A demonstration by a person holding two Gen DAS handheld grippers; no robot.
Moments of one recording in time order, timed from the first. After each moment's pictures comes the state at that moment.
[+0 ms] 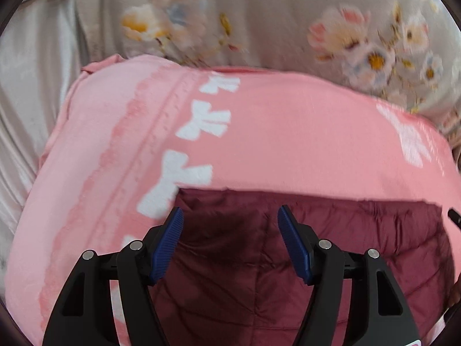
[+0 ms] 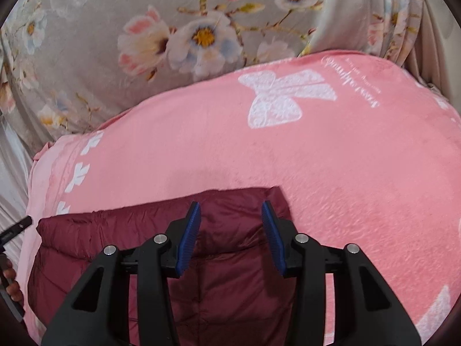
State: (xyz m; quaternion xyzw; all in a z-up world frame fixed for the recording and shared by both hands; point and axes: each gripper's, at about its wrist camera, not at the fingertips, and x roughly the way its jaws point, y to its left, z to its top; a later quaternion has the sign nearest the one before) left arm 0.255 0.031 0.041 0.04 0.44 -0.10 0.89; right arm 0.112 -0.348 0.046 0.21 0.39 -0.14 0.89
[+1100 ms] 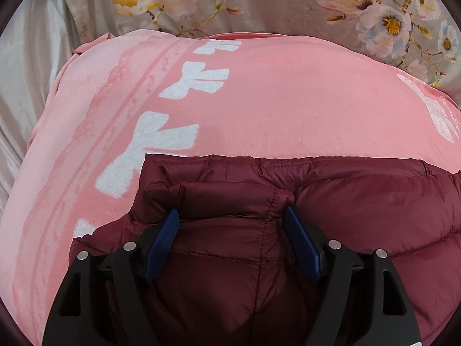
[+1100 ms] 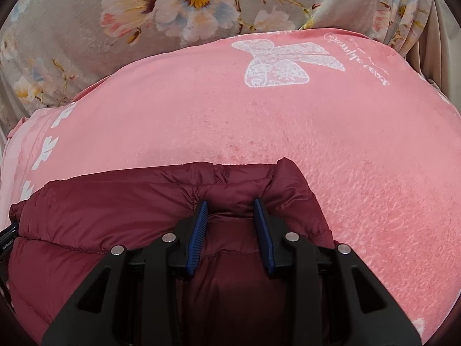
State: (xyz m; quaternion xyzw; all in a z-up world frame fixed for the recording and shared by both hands) left arm 0.272 0.014 -0.035 0.06 0.46 -0.06 0.89; right arm 0.138 -0.337 -0.012 0.17 0.42 -0.19 0.87
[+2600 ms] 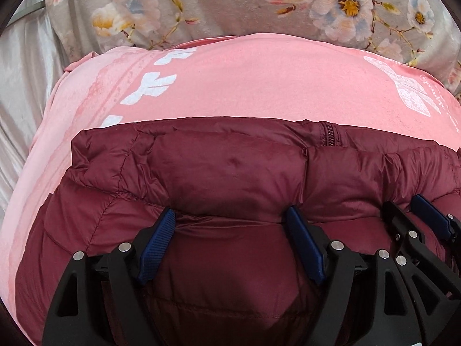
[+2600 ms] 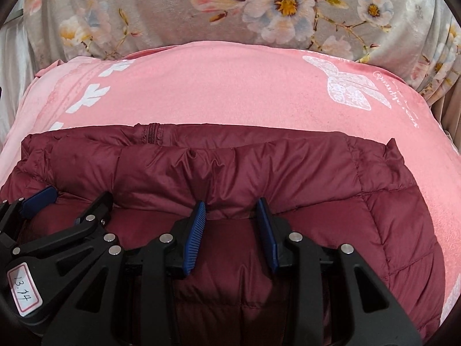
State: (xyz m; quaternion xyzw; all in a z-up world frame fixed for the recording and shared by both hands) left arm 0.209 -0.088 -0.023 0.10 0.44 -0.06 0.89; right arm 0.144 -0.202 -0.009 0.06 0.43 -0.14 0.89
